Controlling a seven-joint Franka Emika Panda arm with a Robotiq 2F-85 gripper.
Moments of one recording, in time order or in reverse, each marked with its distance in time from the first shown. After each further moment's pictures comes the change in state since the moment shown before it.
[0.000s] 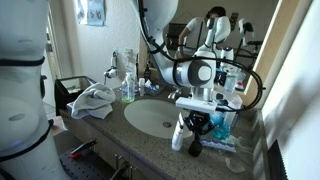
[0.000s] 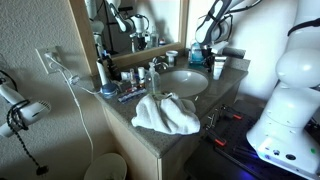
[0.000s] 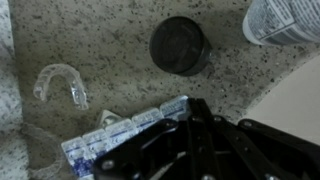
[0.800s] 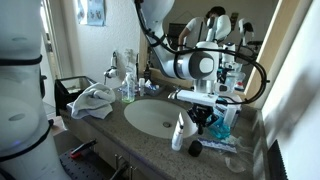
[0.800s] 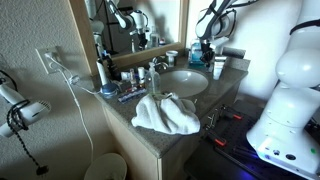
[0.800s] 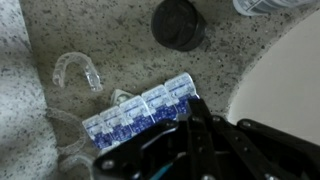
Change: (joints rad) arm 0.000 -0.055 0.001 0.009 0.035 0.013 0.059
